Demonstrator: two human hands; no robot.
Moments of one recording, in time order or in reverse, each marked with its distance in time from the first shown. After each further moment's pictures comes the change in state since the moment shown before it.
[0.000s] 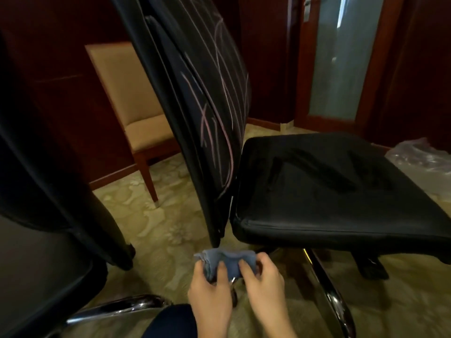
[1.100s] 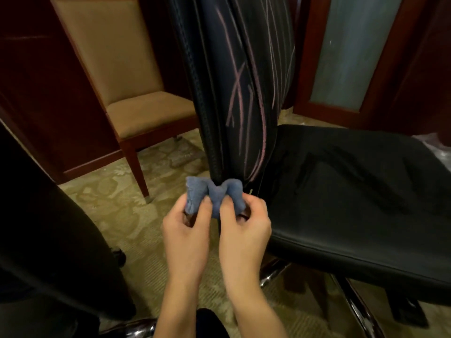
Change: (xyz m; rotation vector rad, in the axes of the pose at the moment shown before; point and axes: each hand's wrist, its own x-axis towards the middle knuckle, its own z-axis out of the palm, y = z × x) left_hand 0.163 0.078 -0.032 -0.347 -0.217 0.438; right_hand 0.084 -0.131 0.114 0.508 0.405 -0.319
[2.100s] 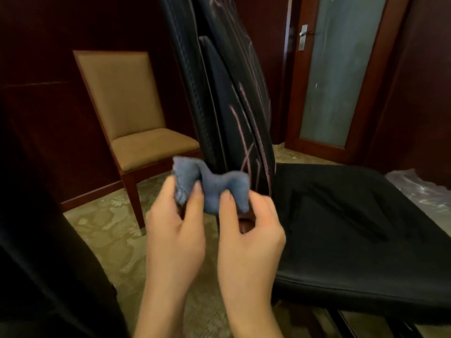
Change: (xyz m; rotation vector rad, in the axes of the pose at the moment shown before) left_hand 0.004 0.104 0.003 0.163 -0.034 0.380; right_hand -0.003 -0.103 -0.017 -0.032 0.027 -0.361
